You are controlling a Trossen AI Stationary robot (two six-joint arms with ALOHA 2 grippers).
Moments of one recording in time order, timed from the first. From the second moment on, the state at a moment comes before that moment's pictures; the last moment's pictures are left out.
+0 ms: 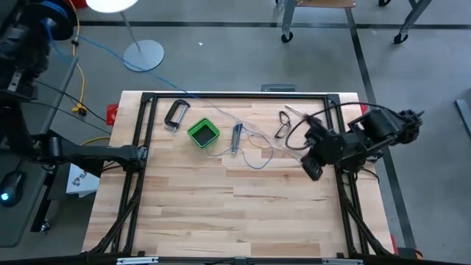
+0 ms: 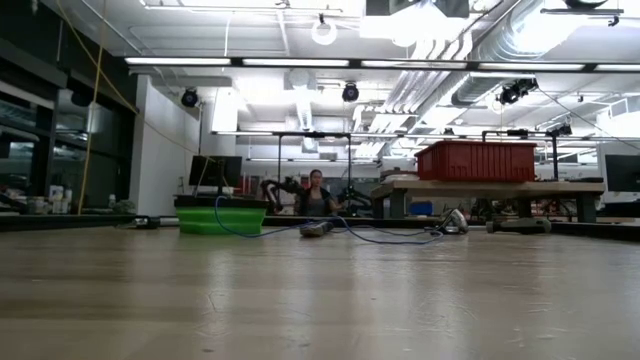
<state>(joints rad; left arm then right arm) 0.40 0.95 2.02 -0.33 0.14 -0.18 0.42 1.43 1.94 -1.57 0.17 1.10</state>
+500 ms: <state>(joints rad) 0.40 0.95 2.02 -0.32 0.15 -0.16 0.50 1.62 1.94 -1.56 -0.28 1.05</state>
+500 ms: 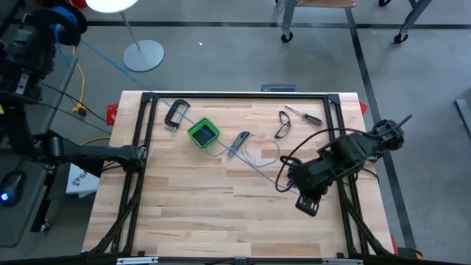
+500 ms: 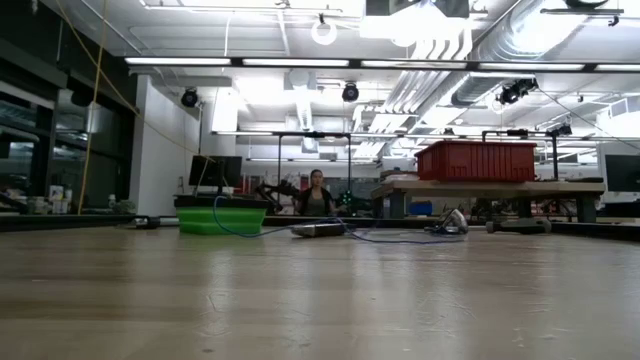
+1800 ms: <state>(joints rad) 0.40 1.29 2.02 -0.23 0.38 -0.58 0.09 1.63 1.94 -0.82 0.39 0.33</state>
